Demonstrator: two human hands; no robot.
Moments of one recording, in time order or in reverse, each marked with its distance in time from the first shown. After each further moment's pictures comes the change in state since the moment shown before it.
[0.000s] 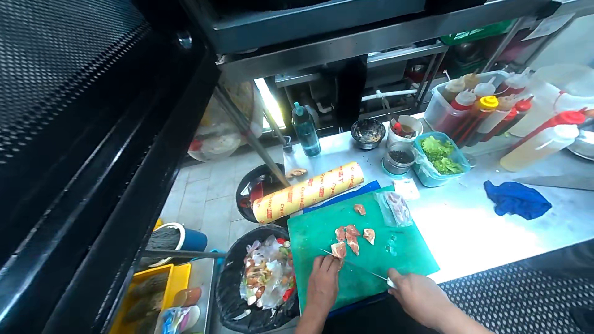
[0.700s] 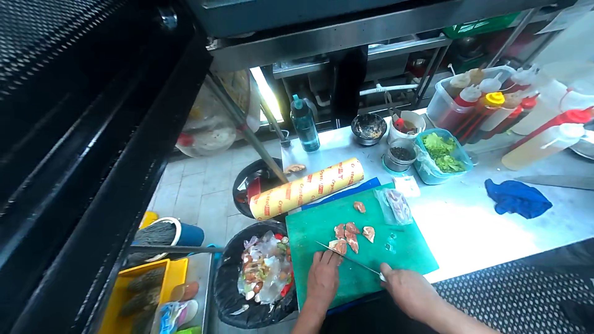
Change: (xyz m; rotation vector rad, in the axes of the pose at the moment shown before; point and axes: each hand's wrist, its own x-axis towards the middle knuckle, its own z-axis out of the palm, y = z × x) left_hand 0.013 0.003 0.001 0.029 -0.081 -0.038; right_hand 0.017 -0.017 0.000 -0.044 -0.043 0.053
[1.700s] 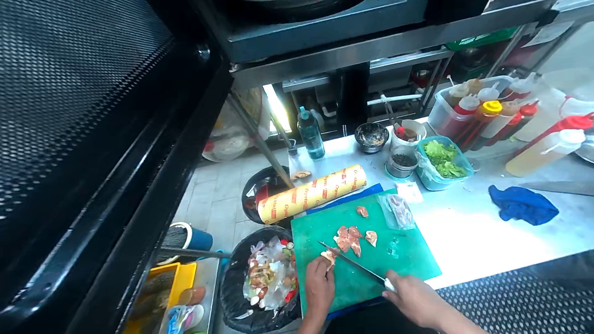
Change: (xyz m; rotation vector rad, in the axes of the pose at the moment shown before) left_hand -0.020 -0.010 -0.001 -0.247 0.242 -0.215; right_hand -0.009 0.014 -0.001 0.235 -0.045 -0.088
